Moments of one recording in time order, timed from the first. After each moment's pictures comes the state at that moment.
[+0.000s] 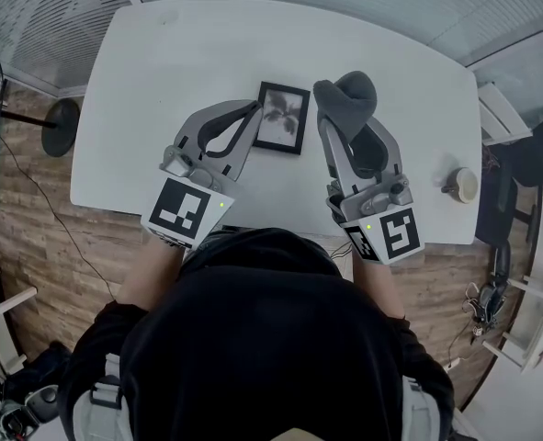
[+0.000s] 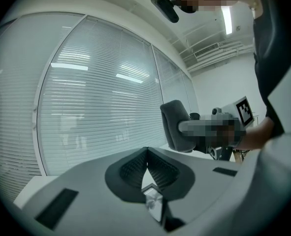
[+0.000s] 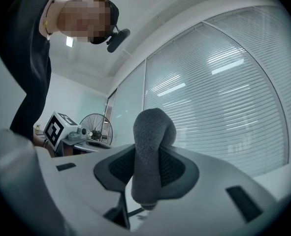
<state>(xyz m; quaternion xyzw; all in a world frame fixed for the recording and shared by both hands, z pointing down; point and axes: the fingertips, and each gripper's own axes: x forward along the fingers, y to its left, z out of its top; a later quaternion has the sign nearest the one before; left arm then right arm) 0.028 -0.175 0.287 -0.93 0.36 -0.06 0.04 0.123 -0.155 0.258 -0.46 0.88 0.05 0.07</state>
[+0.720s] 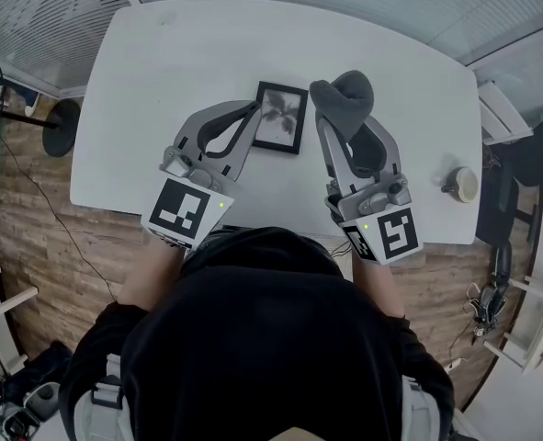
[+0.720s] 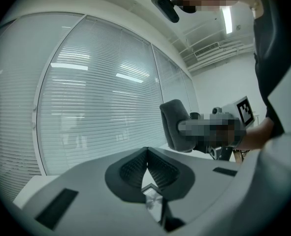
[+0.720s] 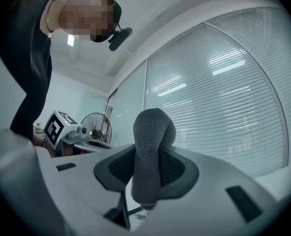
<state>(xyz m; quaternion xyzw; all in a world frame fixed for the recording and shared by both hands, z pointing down) 0.035 -0.172 0.287 -0.93 0.36 -0.06 0.04 0.128 -0.152 0.258 -0.46 0.88 0.06 0.06</state>
